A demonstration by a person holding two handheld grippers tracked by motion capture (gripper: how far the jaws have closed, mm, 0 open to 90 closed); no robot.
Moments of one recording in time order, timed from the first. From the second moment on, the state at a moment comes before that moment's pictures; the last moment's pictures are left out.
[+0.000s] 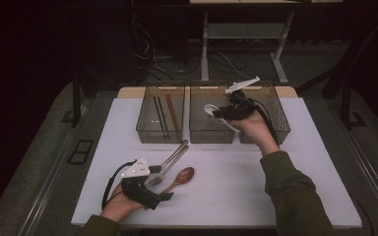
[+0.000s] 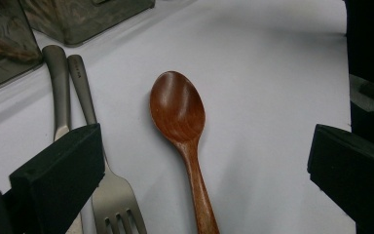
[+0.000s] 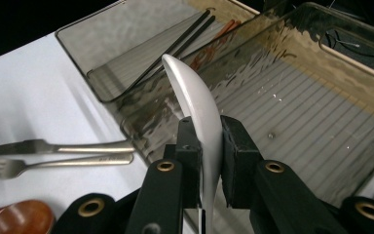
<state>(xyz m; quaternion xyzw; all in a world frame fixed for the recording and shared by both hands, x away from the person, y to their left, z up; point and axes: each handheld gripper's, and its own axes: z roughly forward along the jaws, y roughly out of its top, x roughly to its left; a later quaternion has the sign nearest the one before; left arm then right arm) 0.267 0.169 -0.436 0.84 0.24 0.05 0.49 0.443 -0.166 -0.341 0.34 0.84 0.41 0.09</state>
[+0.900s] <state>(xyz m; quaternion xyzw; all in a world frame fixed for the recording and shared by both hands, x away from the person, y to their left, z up) 0.267 0.169 -0.436 0.84 0.24 0.05 0.49 0.477 -0.143 -0.374 0.36 0.85 0.38 0.05</state>
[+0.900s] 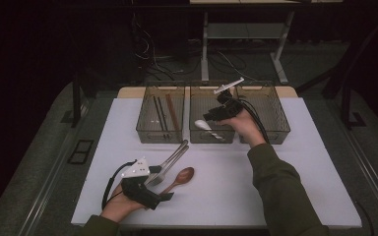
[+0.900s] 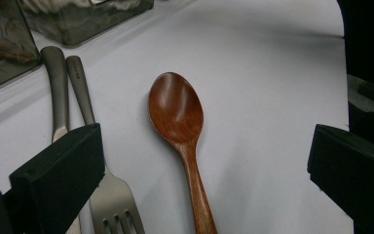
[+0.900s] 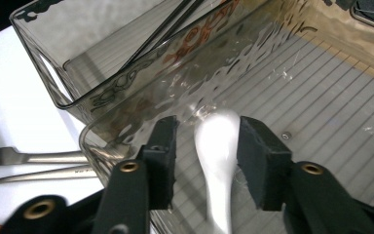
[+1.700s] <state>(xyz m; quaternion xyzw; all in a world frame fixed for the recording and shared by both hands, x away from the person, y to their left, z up) 0.267 0.168 -0.437 0.84 0.24 0.05 0.49 0.430 -0.183 -0.360 0.37 0.81 0.45 0.07</state>
